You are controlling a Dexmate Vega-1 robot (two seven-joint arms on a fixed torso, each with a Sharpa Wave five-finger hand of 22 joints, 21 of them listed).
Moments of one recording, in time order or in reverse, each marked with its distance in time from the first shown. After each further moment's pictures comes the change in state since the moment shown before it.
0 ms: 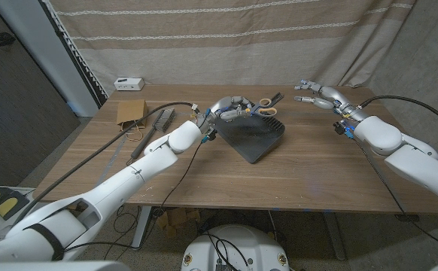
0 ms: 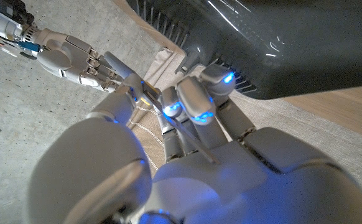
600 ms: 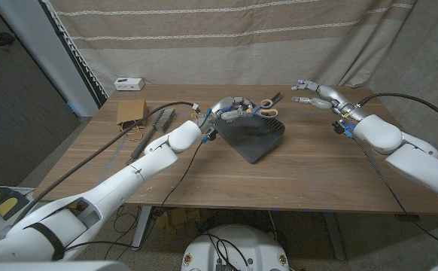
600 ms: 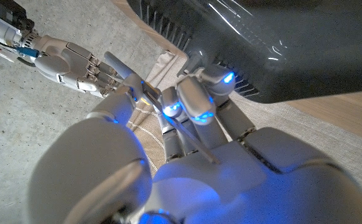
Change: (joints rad) left arm -0.004 -0.001 0.002 0.003 -0.002 -0.002 -0.023; left_hand 0.000 0.000 0.000 0.000 -0.001 0.000 0.000 0.000 0.001 0.000 0.000 0.002 0.000 0.001 0.001 0.000 0.000 0.000 0.000 0.000 -0.001; right arm -0.012 -0.019 0.007 -0.041 -0.038 -0.006 -0.004; right_hand 0.012 0.001 0.001 0.006 0.008 0.025 -0.011 0.011 0.010 -0.004 0.015 0.000 0.000 -0.008 -0.002 0.000 0.000 -0.012 0.015 -0.004 0.000
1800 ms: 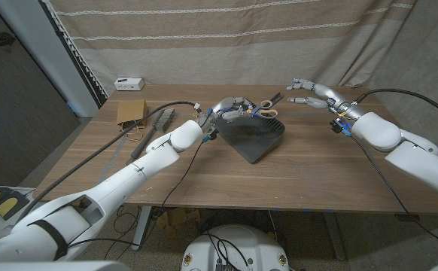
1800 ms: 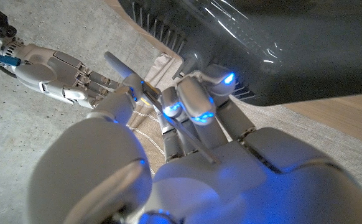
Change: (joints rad) left arm -0.022 -0.016 0.013 0.033 0.009 0.009 -0.001; left_hand 0.000 0.000 0.004 -0.004 0.001 0.000 0.000 0.000 -0.005 0.000 0.000 0.001 0.000 0.002 0.002 0.006 0.005 0.000 0.000 0.005 0.009; right arm -0.005 -0.019 0.003 -0.065 -0.039 -0.034 0.014; right_hand 0.024 0.015 0.001 0.006 0.011 -0.009 0.009 0.000 0.013 0.005 0.041 0.000 0.000 -0.011 0.000 0.000 0.000 -0.005 -0.006 0.000 0.000
